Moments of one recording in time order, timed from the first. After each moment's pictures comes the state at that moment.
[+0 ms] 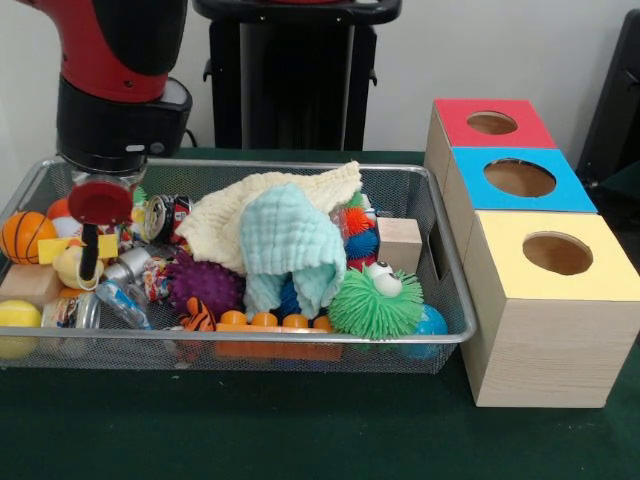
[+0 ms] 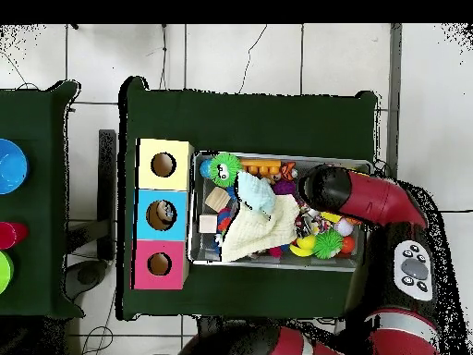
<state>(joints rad) -0.37 -0.42 -0.20 1.31 -0.17 0.56 2.78</state>
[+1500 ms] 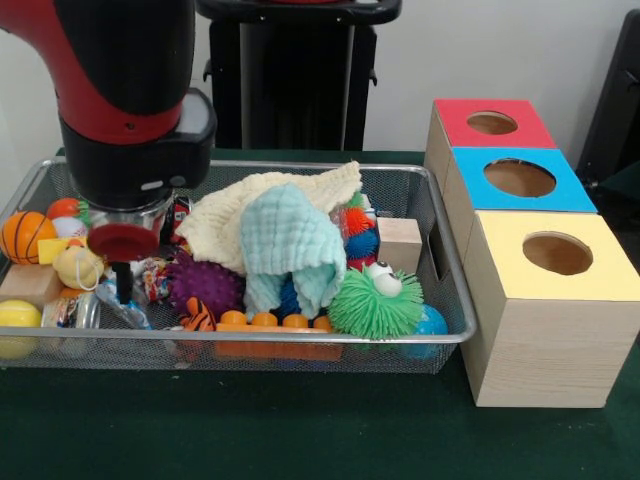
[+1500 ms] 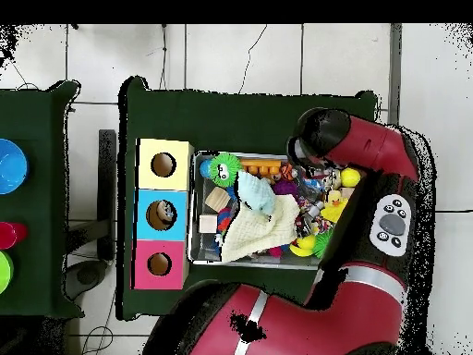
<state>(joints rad) -0.29 -0.23 -0.30 0.92 0.05 1.06 2.78</state>
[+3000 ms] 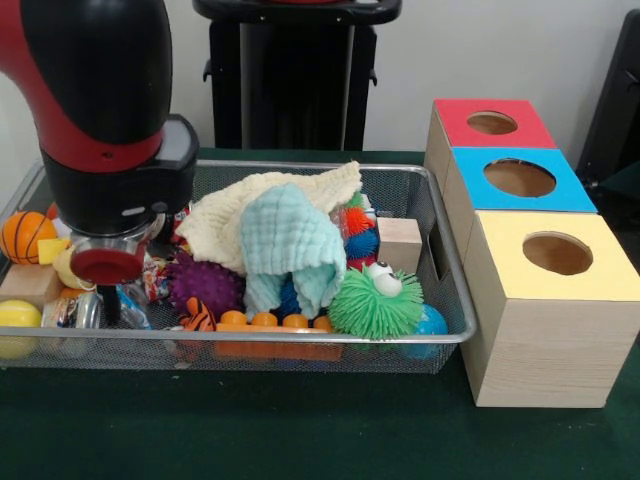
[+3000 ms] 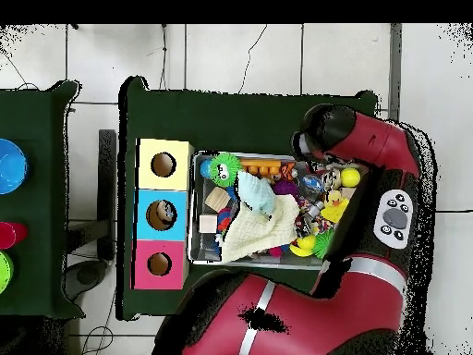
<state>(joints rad) -0.31 -0.19 -0.31 0.85 0.08 1.08 2.78</state>
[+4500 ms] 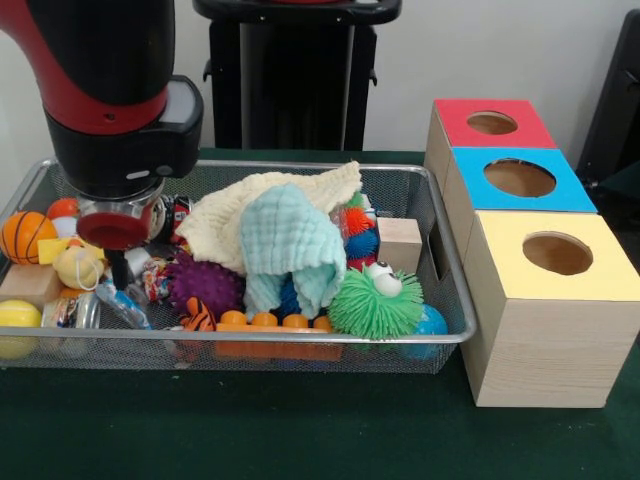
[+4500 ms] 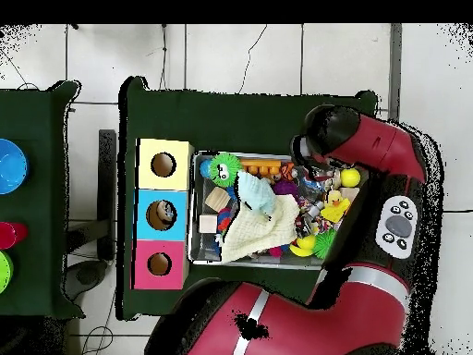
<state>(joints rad) -0.29 -0.23 -0.34 0.91 0.11 1.12 2.78</state>
